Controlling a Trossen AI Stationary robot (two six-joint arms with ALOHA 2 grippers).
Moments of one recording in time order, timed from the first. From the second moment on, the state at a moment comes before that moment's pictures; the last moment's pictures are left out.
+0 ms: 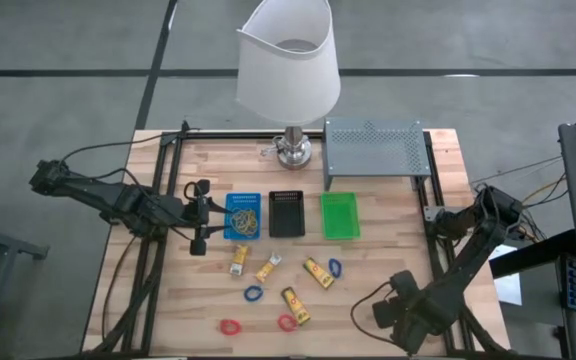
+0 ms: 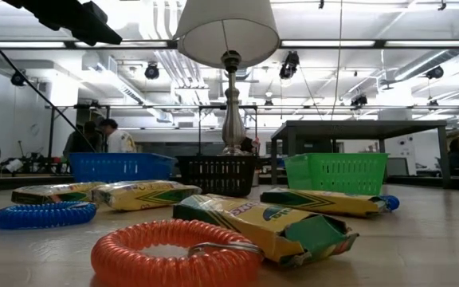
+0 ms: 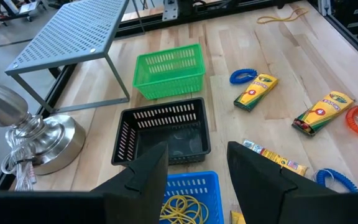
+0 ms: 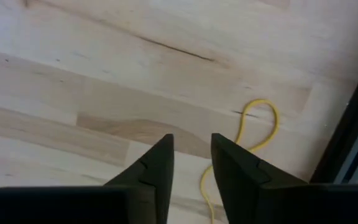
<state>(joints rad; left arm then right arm) -0.30 0.78 0.68 -0.45 -0.35 0.02 0.97 1.71 1.21 -1.12 0.04 2.29</state>
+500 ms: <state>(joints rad) -0.31 0.78 0.68 -0.45 -0.35 0.02 1.02 1.71 1.08 -1.05 -0.05 2.30</state>
